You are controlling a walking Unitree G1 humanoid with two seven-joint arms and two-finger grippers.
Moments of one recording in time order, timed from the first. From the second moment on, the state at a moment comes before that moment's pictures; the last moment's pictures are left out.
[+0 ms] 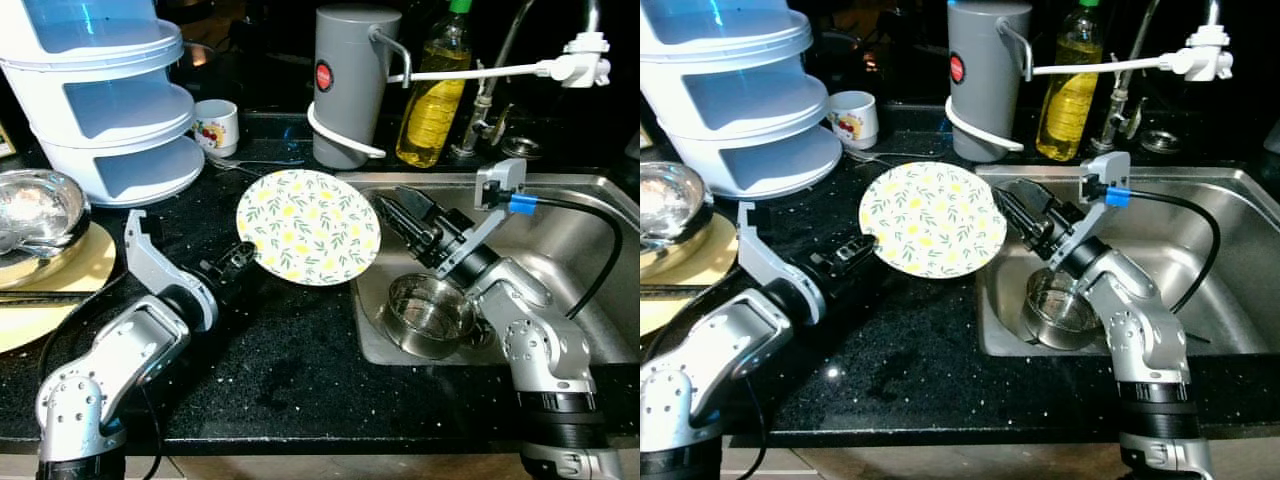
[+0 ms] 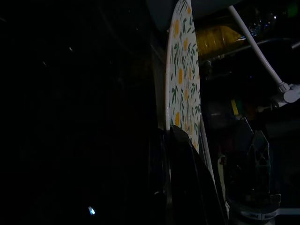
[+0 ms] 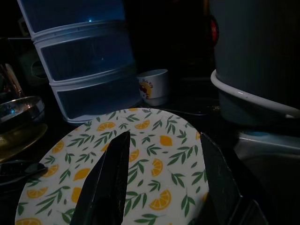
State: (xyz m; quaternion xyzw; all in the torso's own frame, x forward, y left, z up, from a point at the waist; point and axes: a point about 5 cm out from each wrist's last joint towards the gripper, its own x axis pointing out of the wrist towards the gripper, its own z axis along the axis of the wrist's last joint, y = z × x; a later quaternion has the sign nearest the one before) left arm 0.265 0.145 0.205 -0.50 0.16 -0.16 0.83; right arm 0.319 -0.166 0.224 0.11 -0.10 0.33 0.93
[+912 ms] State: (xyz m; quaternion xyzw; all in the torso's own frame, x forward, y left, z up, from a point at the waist) left arm 0.268 0.137 0.228 -0.40 0.10 -0.25 0.88; right arm 0.333 -0.189 0.224 0.16 -0.10 0.24 0.95
